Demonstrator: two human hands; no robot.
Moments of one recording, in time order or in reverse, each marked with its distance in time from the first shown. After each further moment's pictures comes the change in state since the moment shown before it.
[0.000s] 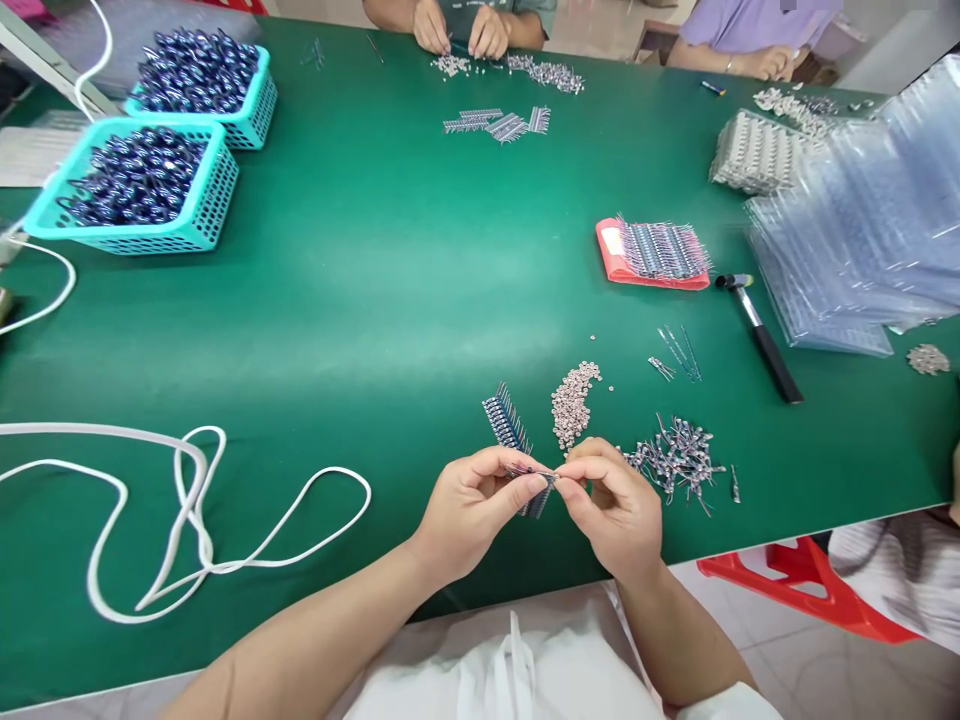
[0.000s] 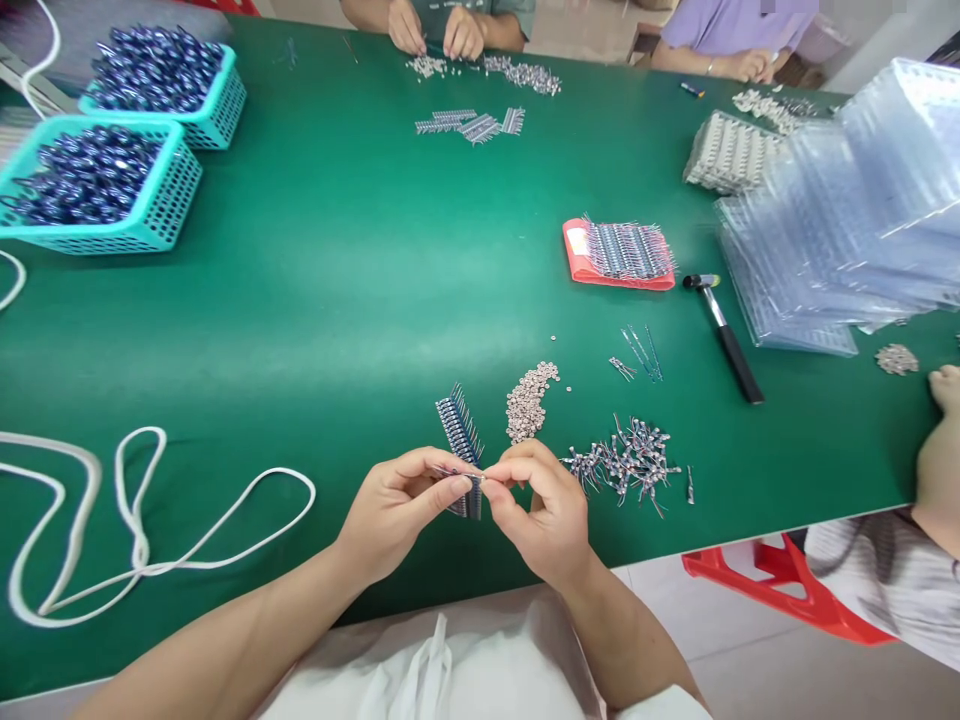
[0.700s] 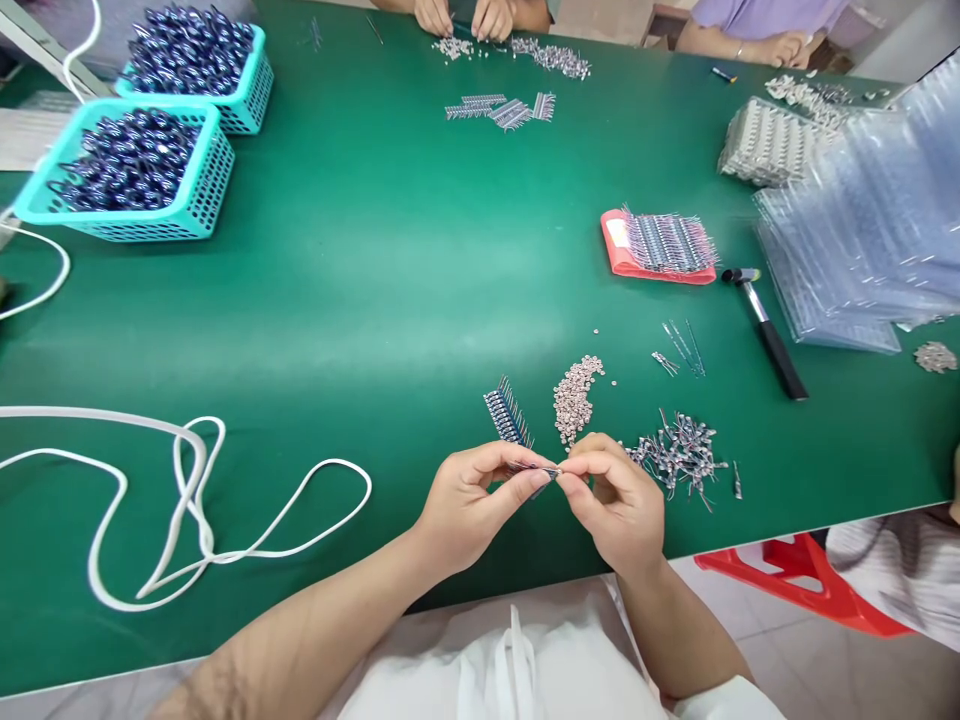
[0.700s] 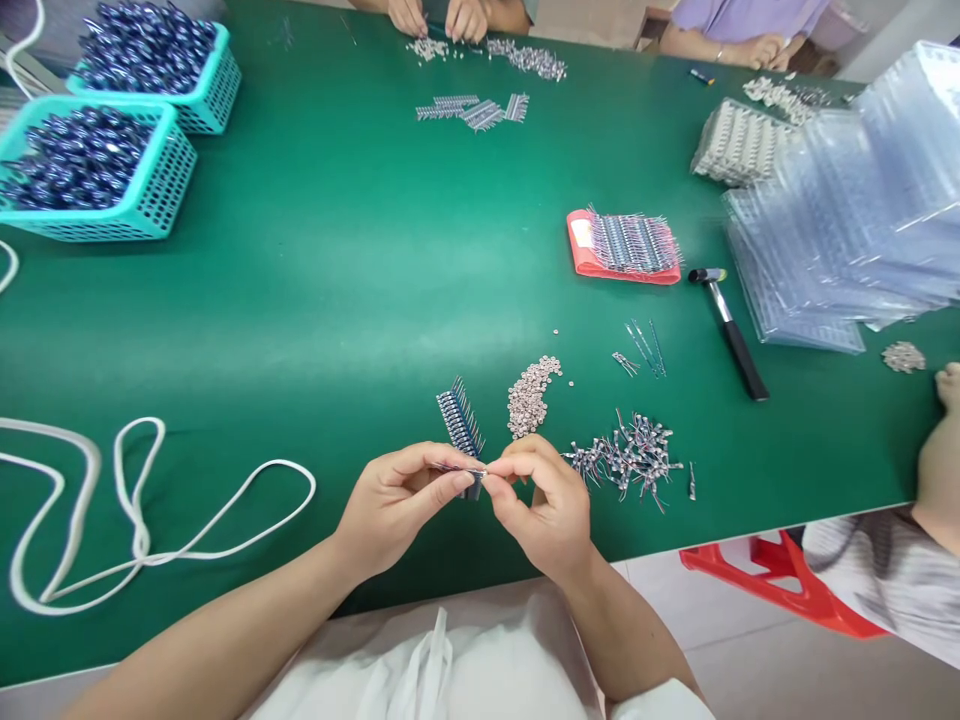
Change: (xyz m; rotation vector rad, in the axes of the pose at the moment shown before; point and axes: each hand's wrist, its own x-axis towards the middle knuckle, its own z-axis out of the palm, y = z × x) left_hand 0.000 -0.004 -0.003 0.134 -0.036 0.157; right_hand -0.002 0.002 0.000 0.047 -0.007 0.044
